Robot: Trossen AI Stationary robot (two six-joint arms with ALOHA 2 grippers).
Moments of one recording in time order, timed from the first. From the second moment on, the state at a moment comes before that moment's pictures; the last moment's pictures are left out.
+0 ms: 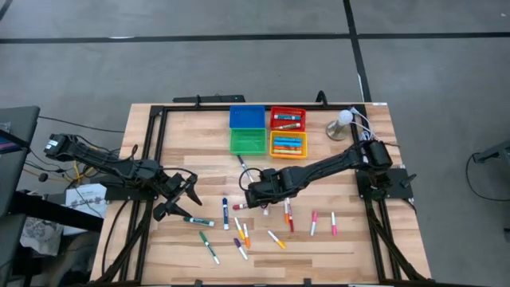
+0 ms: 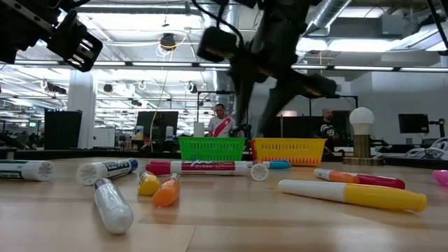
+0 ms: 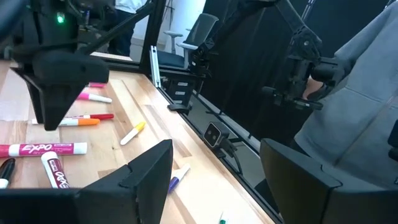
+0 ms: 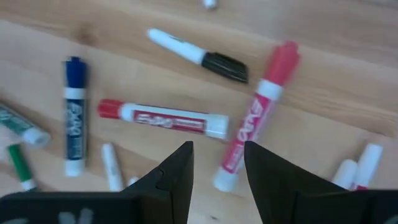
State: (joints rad) left arm -0.30 0.59 0.11 0.42 0.34 -0.24; right arm 0.21 1.99 1.50 -0.79 0.08 1.46
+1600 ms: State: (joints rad) left arm -0.30 0.59 0.11 0.41 0.35 -0.24; right arm 0.21 2.13 1.51 -0.84 0.11 1.48
